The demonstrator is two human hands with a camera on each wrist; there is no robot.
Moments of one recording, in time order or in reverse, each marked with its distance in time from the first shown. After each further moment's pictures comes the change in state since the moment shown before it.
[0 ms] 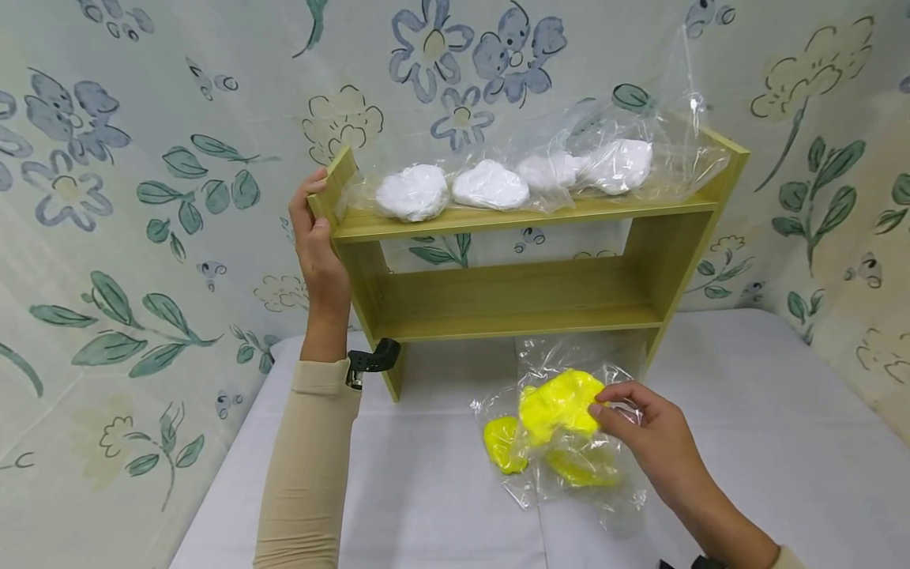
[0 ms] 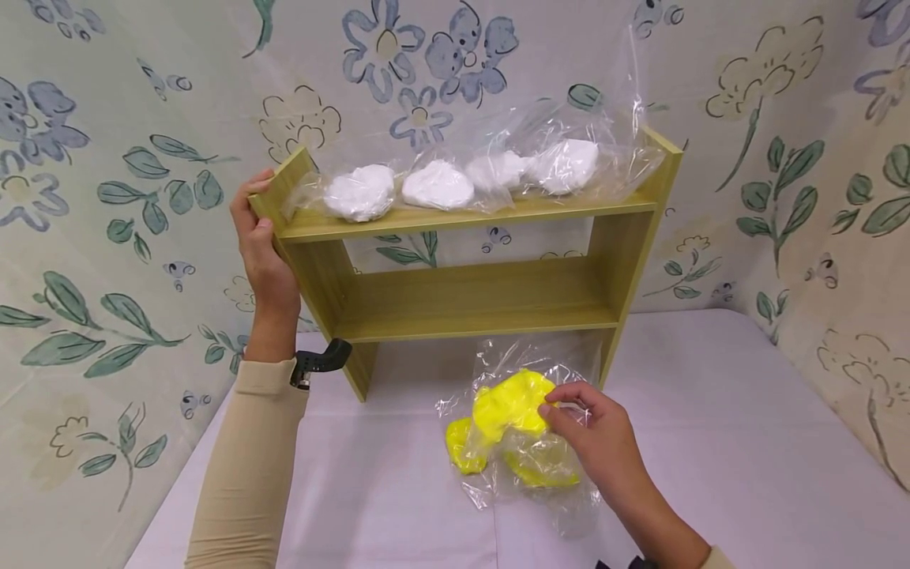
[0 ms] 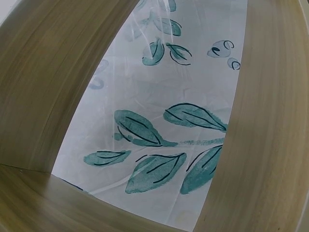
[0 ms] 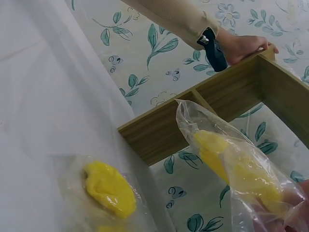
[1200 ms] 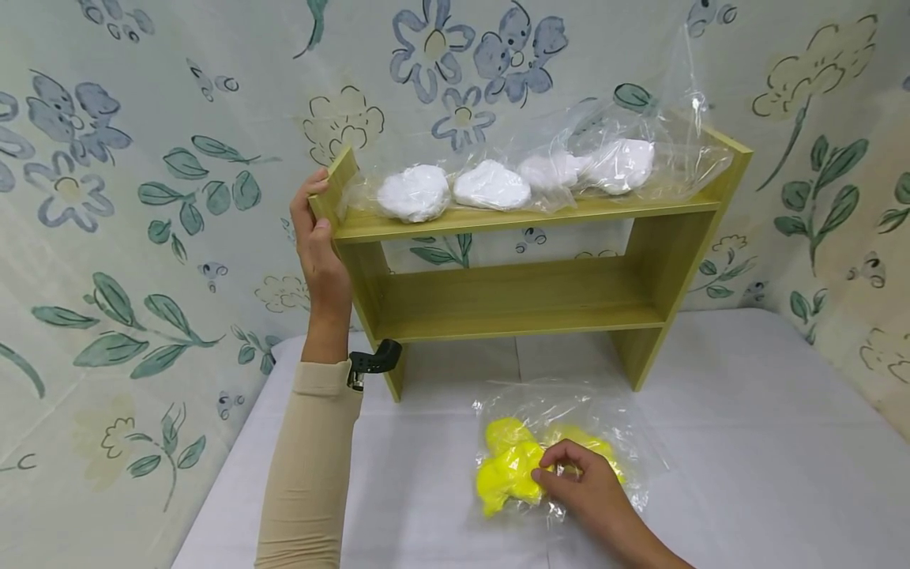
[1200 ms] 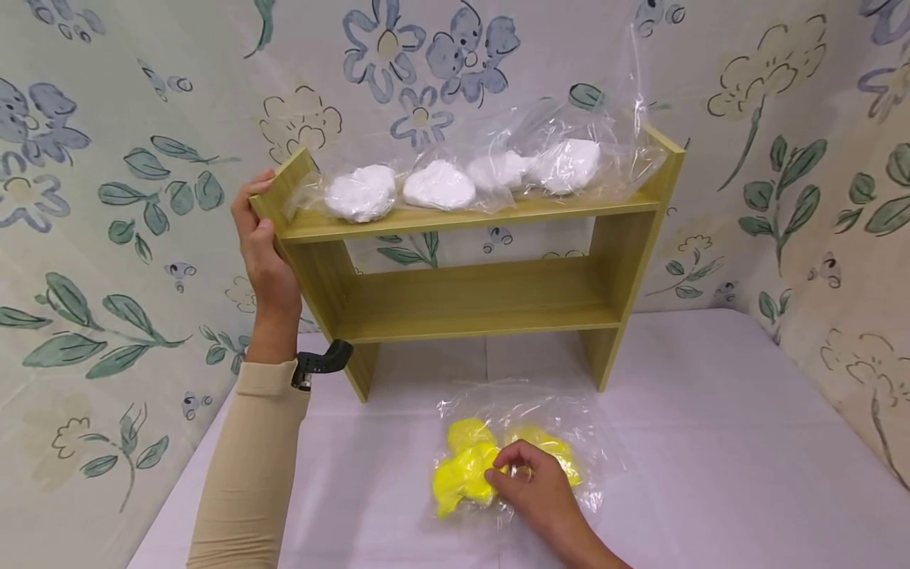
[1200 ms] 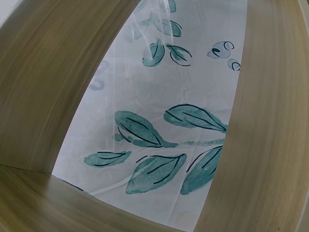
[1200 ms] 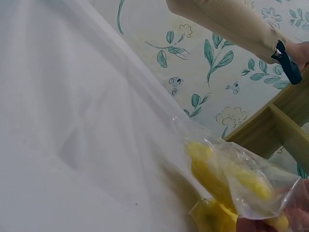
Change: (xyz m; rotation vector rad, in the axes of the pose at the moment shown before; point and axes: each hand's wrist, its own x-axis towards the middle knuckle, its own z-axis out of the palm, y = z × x) left_hand 0.001 0.001 0.001 -0.023 0.005 0.013; right_hand -0.032 0.036 0.070 0.089 -0.187 0.176
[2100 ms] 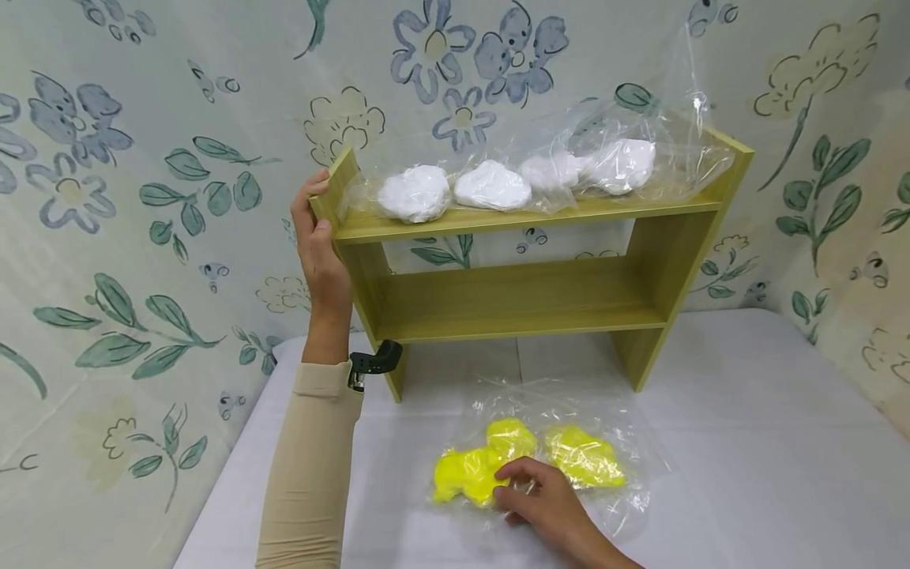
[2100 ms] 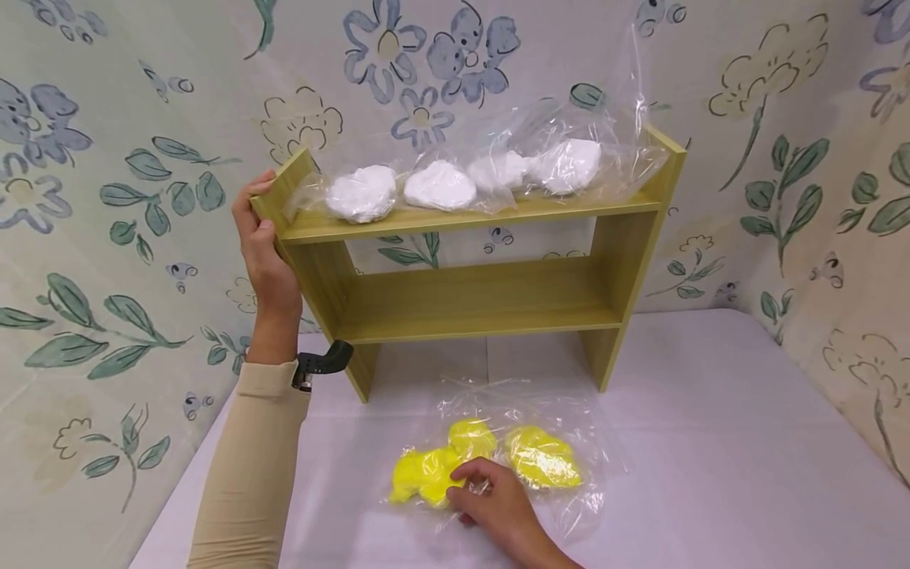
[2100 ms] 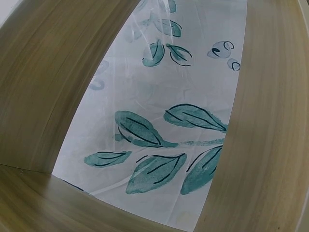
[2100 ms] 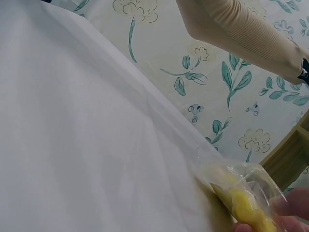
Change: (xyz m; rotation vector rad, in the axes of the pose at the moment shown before) left_hand 0.000 0.000 0.000 -0.020 -0.001 -0.001; right_hand 0.002 0.006 0.044 0.044 -0.162 0.016
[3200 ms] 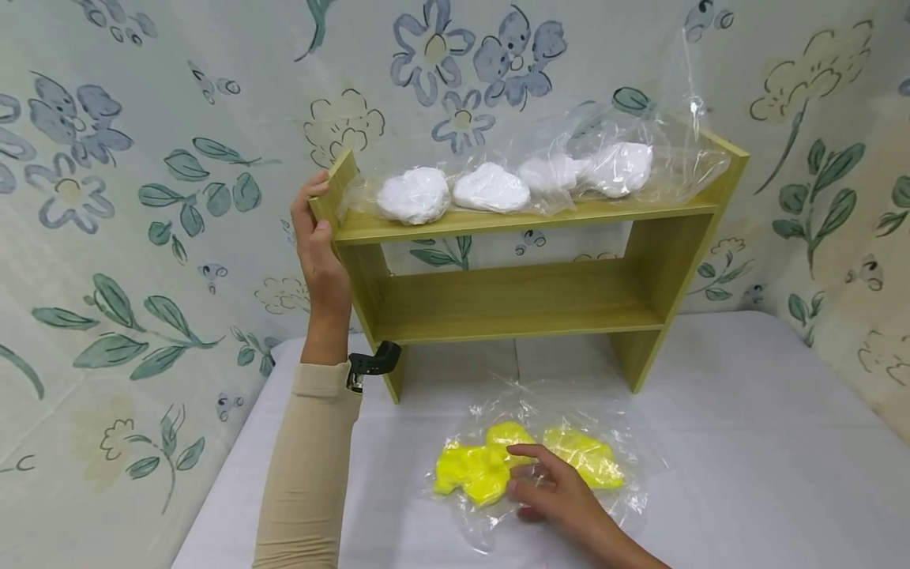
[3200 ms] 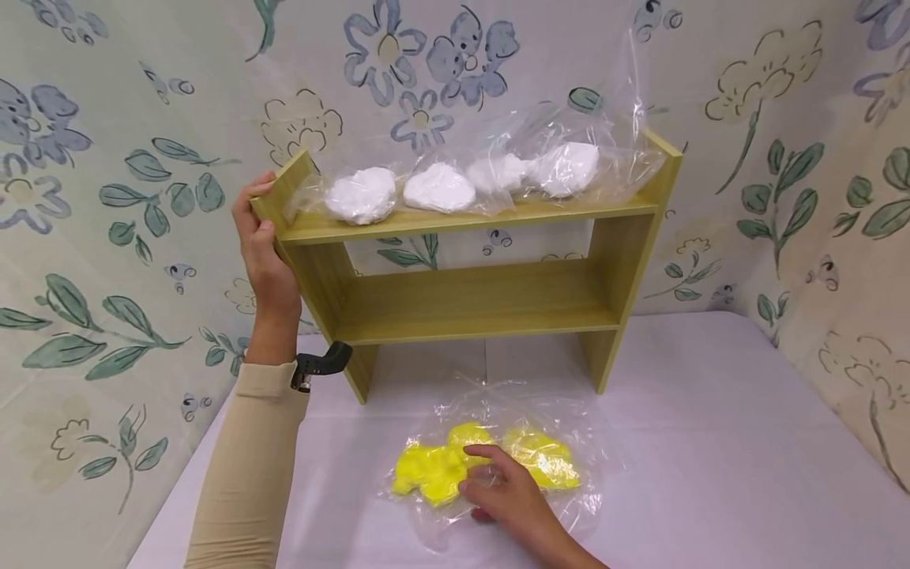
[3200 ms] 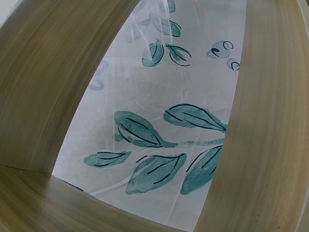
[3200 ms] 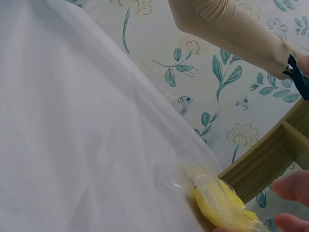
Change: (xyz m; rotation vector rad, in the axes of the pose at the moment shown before) left_hand -0.001 0.000 -0.001 0.019 -0.005 -0.023; right_hand -0.005 -0.003 -0.022 0.136 -0.082 -0.005
